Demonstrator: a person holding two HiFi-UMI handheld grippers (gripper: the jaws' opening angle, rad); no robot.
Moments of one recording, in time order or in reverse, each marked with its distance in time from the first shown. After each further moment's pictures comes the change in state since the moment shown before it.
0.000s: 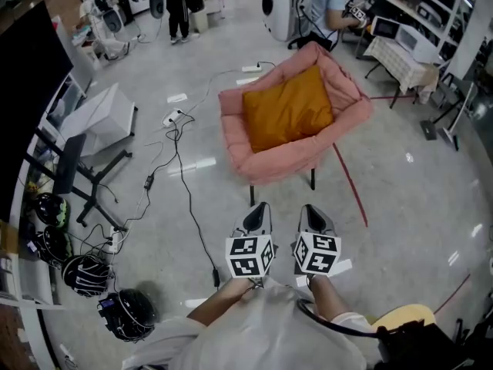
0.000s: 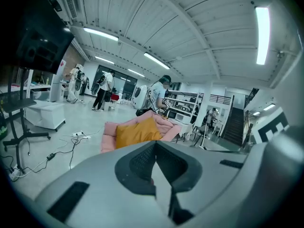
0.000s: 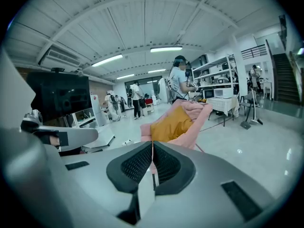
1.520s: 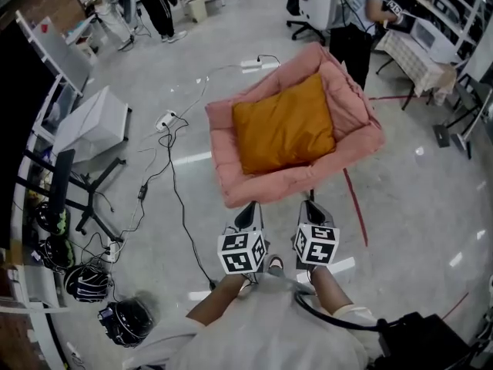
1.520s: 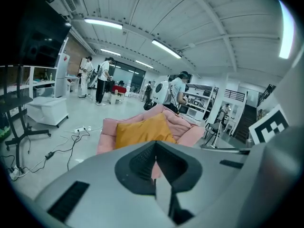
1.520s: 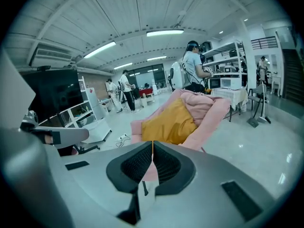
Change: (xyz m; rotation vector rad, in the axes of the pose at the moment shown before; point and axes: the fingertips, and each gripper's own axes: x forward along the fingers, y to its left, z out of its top) left arm 0.217 0.033 0.046 -0.045 0.095 0.114; right arm 0.202 -0.111 0.071 0.006 0.142 0.036
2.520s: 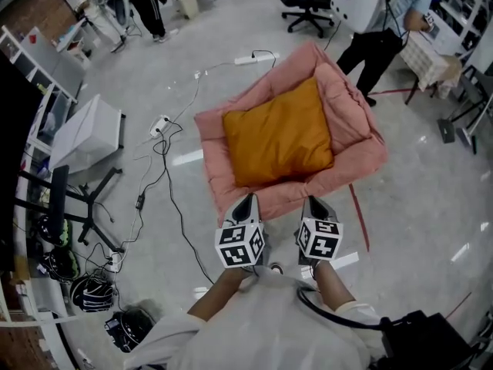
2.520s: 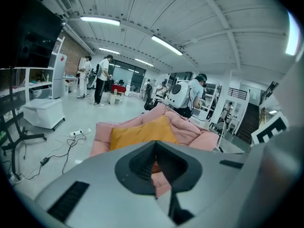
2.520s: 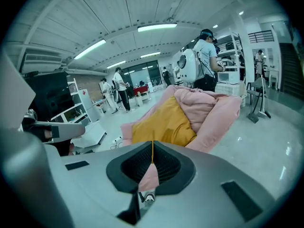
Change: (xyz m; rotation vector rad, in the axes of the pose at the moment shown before) left arm 0.116 0.001 0.048 0.007 0.017 0.019; right arm 0.090 -0.064 0.047 0.061 0.040 -0.021
